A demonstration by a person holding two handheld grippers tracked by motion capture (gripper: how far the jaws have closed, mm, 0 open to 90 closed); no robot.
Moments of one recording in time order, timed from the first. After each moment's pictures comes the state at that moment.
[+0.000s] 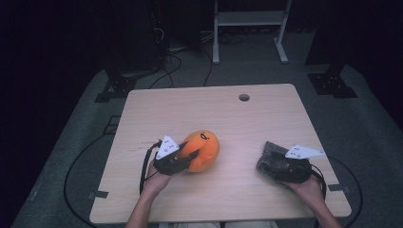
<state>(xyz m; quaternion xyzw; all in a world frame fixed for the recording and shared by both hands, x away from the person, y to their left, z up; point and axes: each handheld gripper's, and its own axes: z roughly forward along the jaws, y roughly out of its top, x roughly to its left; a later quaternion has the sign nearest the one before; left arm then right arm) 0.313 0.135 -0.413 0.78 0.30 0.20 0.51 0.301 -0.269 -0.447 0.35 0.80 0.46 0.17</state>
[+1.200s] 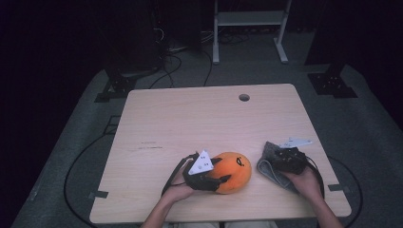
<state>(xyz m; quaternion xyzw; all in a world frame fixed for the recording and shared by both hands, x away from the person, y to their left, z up) 0.292 0.065 -0.428 0.84 0.16 0.13 0.50 0.343 -0.275 -0.475 0.44 0.81 0.34 0.18</state>
